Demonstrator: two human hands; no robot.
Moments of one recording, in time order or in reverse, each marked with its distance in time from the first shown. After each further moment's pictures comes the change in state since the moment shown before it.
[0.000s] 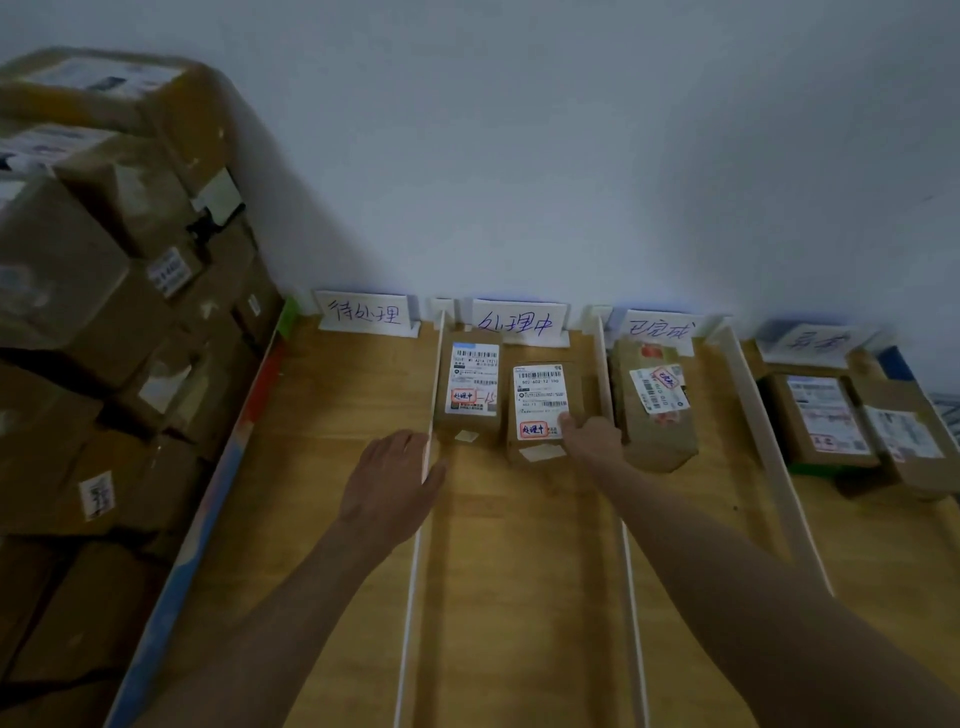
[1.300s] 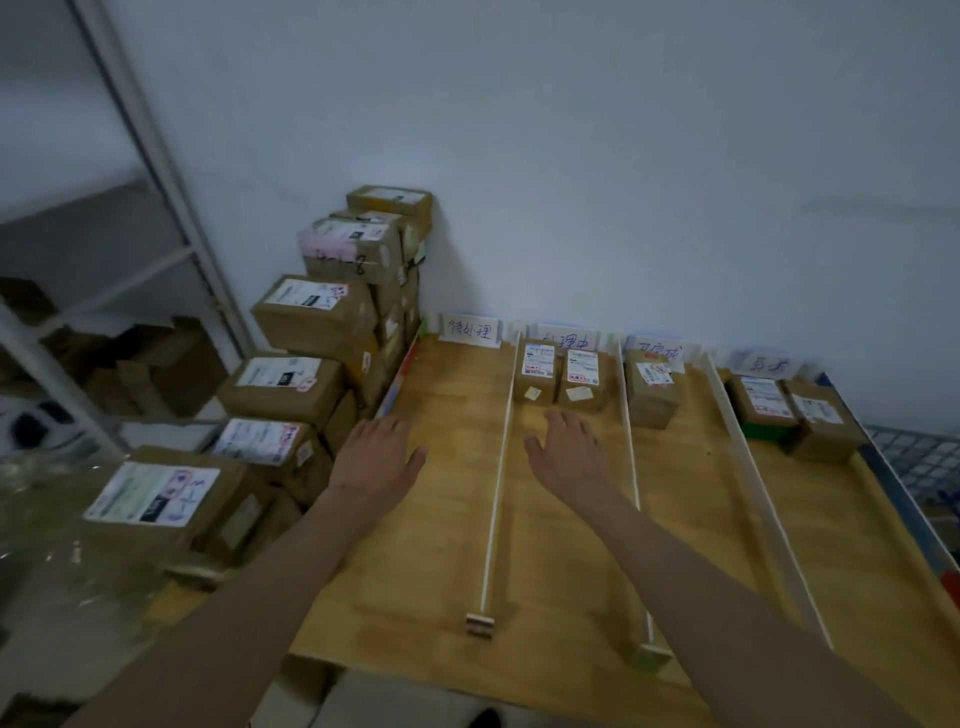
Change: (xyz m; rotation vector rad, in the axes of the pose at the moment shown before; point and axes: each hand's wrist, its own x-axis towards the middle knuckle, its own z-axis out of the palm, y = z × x) left_hand -0.375 -0.062 -0.089 0.086 0.217 -0.080; right_hand -0.436 0.039 0.000 -0.446 0.178 -0.638
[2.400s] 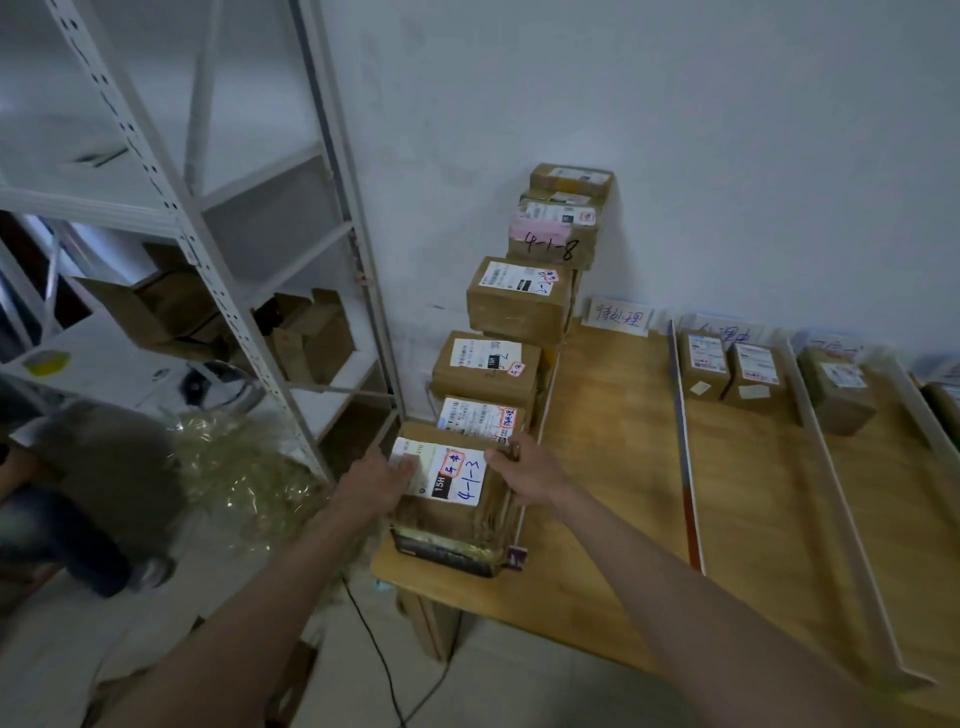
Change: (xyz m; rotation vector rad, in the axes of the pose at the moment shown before) left_hand -0.084 -0.323 -0.008 -0.488 -0.168 -0.569; right_hand -0.052 -0.326 0.143 0.555 -0.514 0.049
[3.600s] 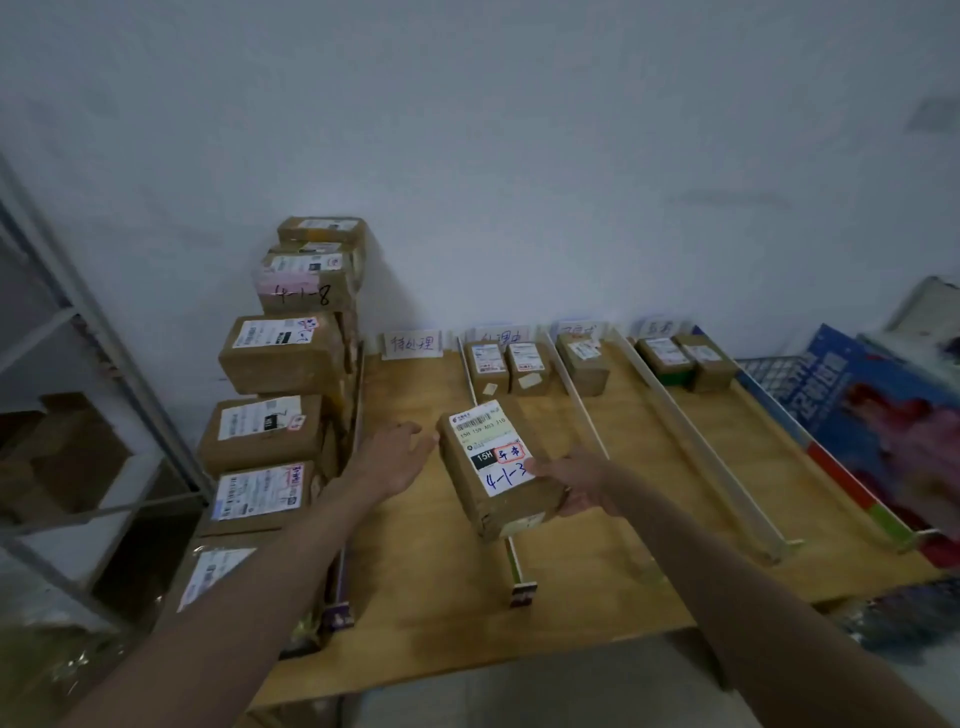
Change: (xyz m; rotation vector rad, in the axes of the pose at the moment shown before) left_hand -0.052 0.244 0.096 0.183 -0.208 0.711; right_hand -0.137 0.155 -0.224 0.366 0.325 0.359
